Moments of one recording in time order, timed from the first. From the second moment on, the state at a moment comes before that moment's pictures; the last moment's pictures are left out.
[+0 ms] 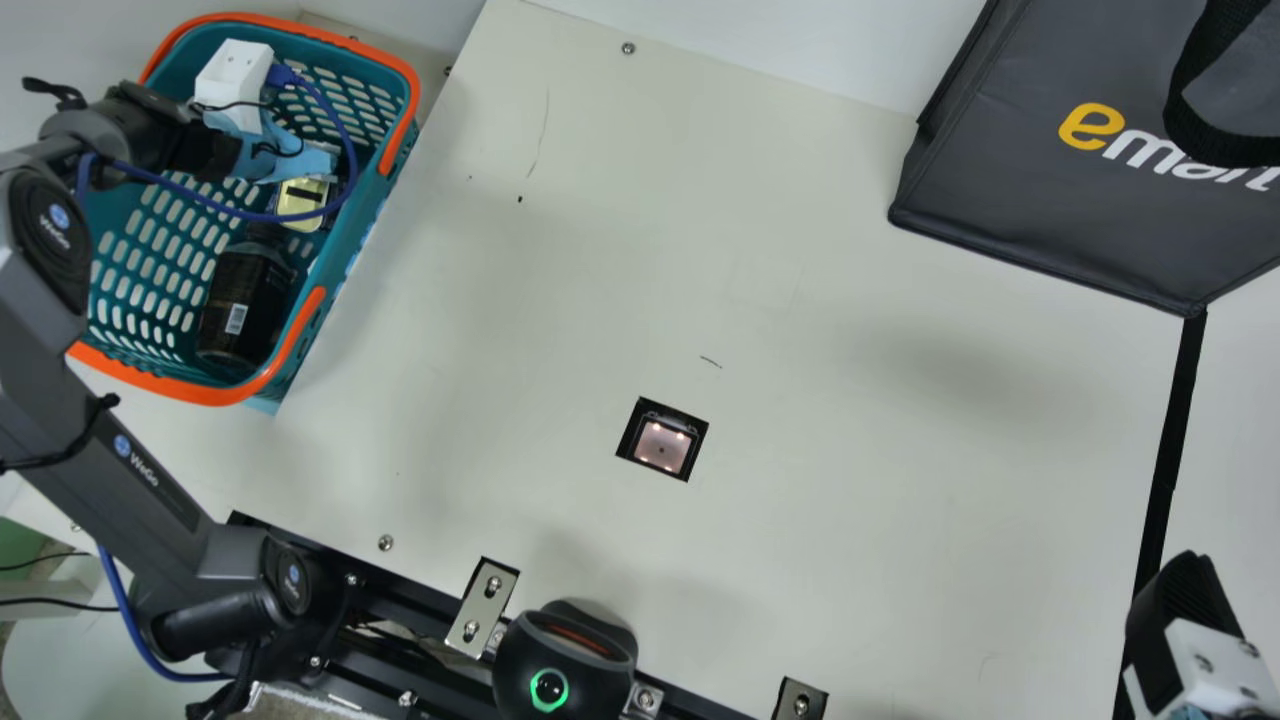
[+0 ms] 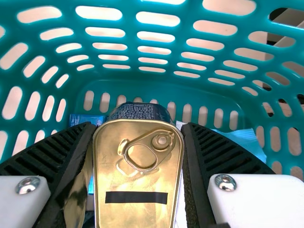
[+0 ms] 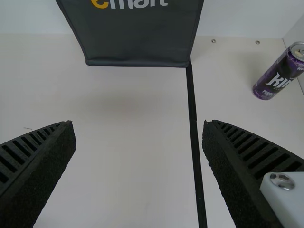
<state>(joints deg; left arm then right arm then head) 35.0 123.4 -73.5 -40.8 26.3 62.1 0.6 42.6 -69.8 -0.8 69.4 0.0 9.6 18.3</state>
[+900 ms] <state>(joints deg) 37.0 110.6 -77.2 -23.0 41.8 43.2 0.6 42.6 -69.8 -0.8 69.4 0.0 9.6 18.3</state>
